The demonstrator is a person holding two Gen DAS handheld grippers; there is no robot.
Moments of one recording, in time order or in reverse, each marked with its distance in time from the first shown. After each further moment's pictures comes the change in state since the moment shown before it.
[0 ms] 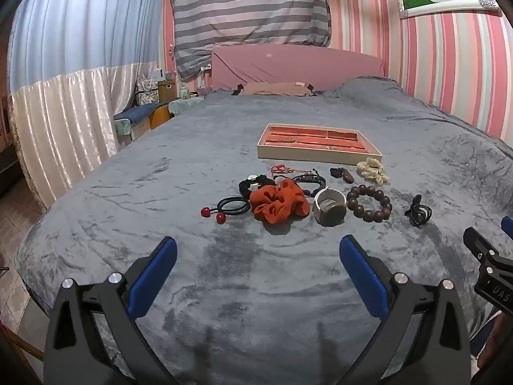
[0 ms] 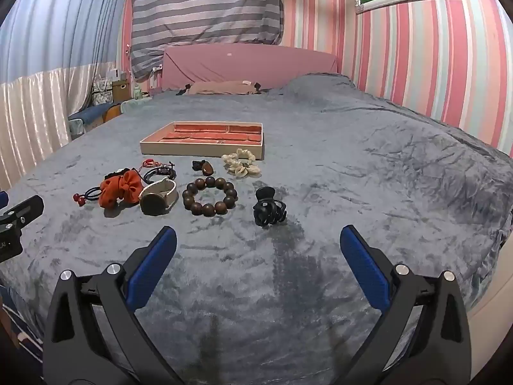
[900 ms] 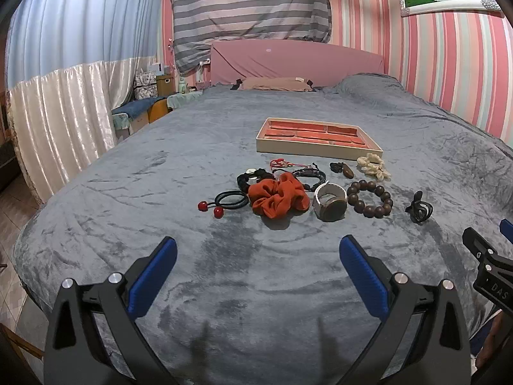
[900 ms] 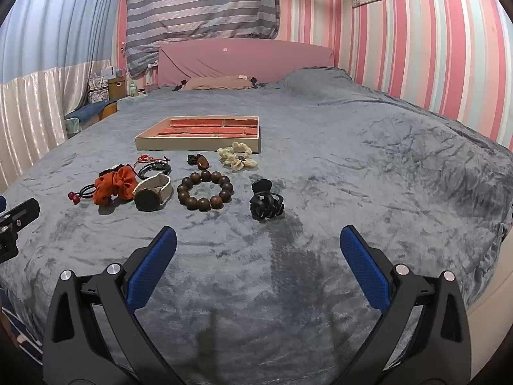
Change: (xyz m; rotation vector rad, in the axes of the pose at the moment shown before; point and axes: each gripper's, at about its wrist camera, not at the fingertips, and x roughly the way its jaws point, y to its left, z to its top) left arm 0.006 0.002 -0.004 -0.009 0.019 -0.006; right arm 0.009 -0.005 -0.002 0.023 0.034 -0.010
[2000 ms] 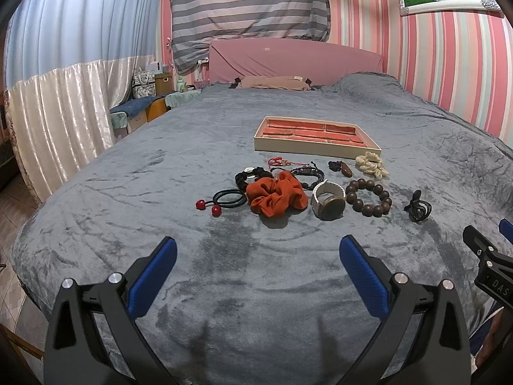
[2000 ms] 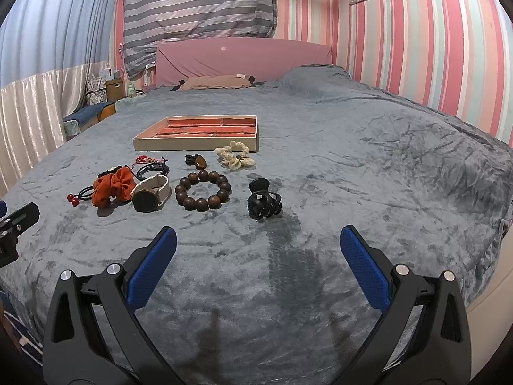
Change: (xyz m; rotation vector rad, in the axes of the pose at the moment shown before) left arm 0.003 -0.001 -0.003 0.001 0.006 -0.005; right arm 0.000 -0.001 -0.002 0.007 0.002 -0.004
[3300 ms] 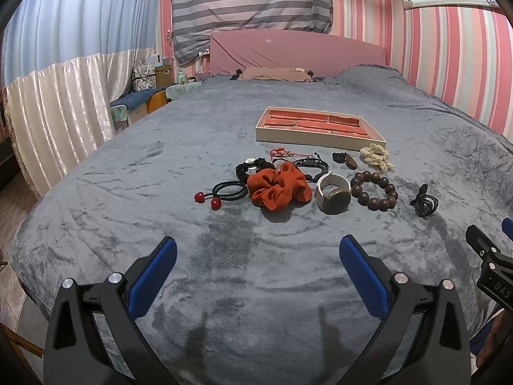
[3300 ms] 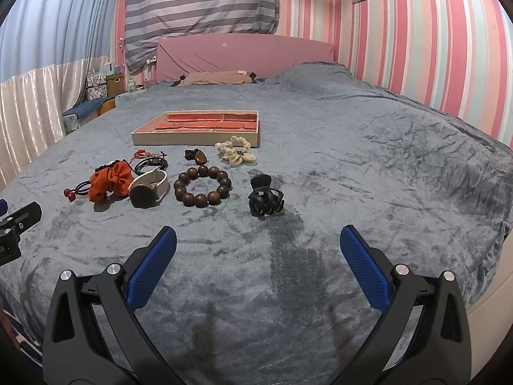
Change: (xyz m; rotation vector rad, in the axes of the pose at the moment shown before) left arm 0.014 0.002 -0.001 -0.004 0.047 0.001; right arm 0.009 0.003 0.000 -0.010 0.018 0.000
